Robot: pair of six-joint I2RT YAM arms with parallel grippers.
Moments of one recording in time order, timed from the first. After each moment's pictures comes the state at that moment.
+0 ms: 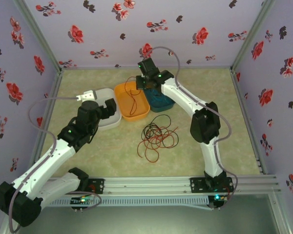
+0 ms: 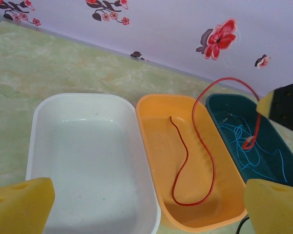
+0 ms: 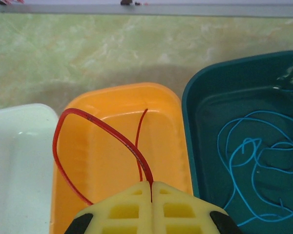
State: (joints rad) left arm -0.57 0.93 0.80 -0.32 -0.43 -0.54; right arm 0.66 2.15 2.04 -0.70 0.06 0.42
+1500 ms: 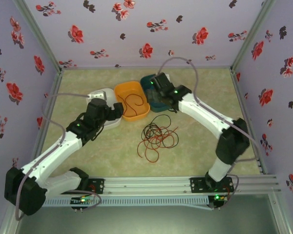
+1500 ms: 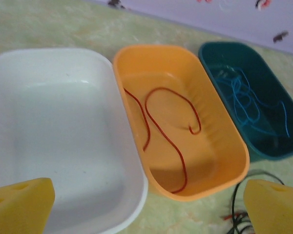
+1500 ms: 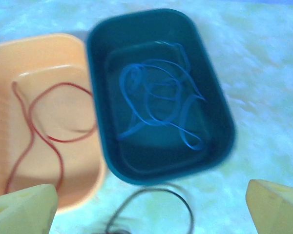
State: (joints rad) left arm -0.59 1.08 0.81 -0.32 -0.28 -0.54; right arm 0.71 1.64 1.45 -0.70 0.36 0.46
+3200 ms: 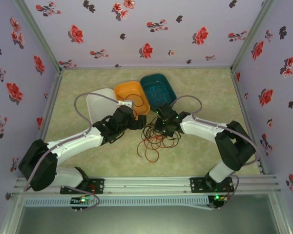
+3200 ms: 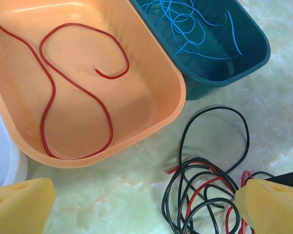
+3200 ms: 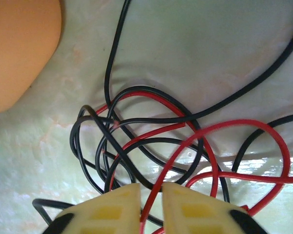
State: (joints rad) left arm -0.83 1.34 0.82 -0.16 -0.26 -0.57; right arm 0.73 1.60 0.94 -0.43 -0.11 1.06
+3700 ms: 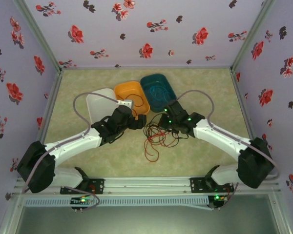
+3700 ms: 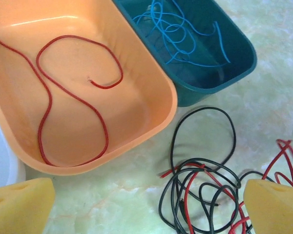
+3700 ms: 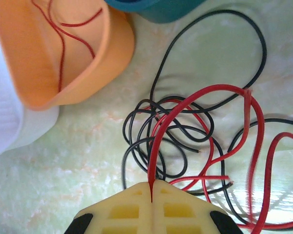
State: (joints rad) left arm -0.83 1.32 0.81 -0.13 -0.24 -0.53; right arm 0.73 1.32 0.93 -0.52 -0.05 0.94
